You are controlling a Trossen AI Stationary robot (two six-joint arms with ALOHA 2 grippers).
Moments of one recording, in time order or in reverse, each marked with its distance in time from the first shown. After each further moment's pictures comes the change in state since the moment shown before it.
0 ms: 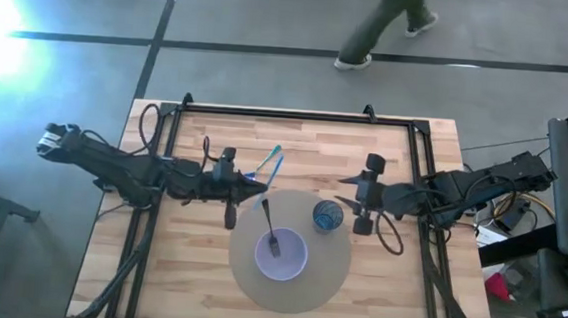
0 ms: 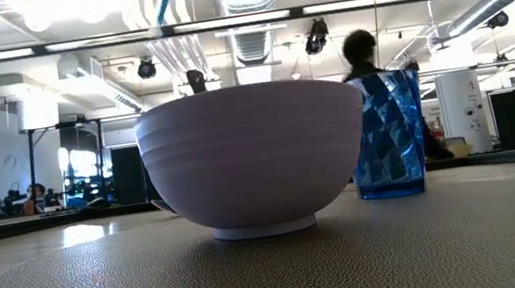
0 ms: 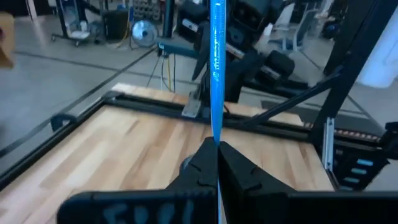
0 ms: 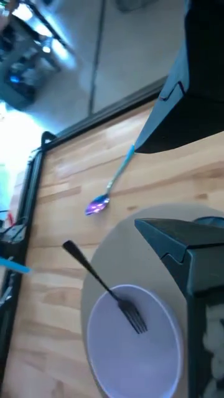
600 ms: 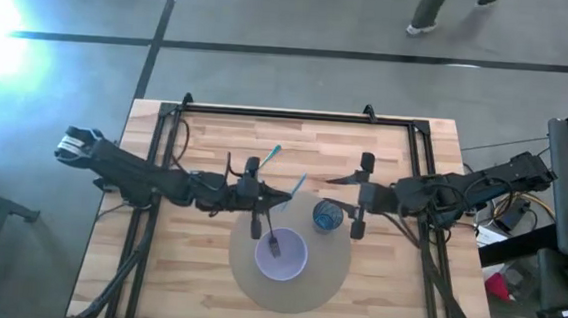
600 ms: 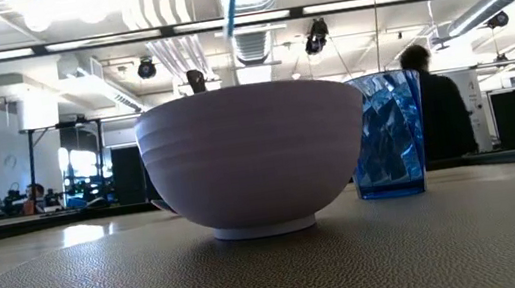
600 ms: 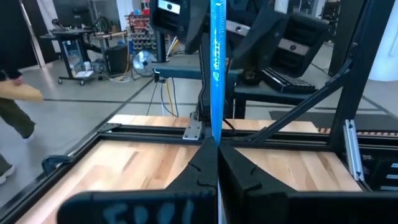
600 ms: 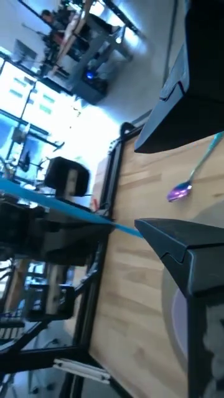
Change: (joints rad) left arm 0.002 0.239 -0.002 0.354 0.000 0.189; right arm 0.000 0.000 -0.059 0.431 -0.083 -0.189
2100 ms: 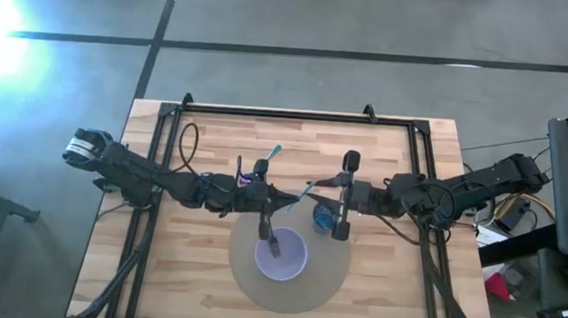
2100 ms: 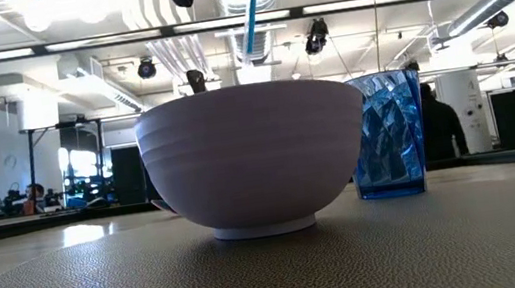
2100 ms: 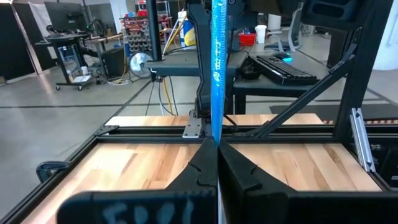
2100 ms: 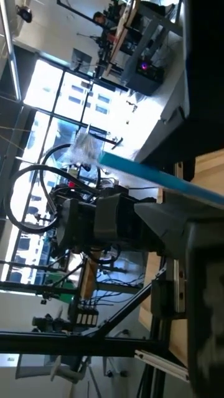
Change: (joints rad) left arm 0.026 0.079 0.000 0.077 0.045 0.051; right arm -0.036 0.134 -0.012 0.463 -0.097 -0.078
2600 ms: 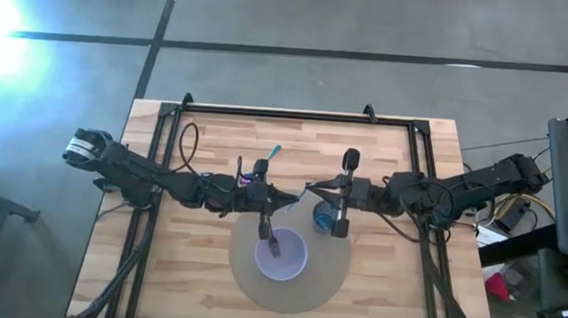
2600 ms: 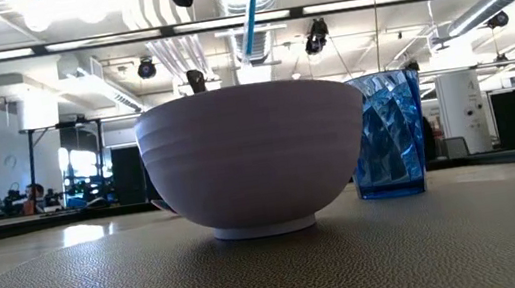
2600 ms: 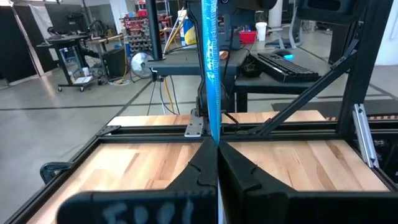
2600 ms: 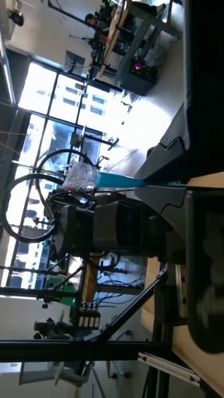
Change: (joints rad) left arm 0.000 0.000 0.000 -0.006 0.000 0.017; right arm -0.017 0.000 0.000 -0.007 0.002 0.032
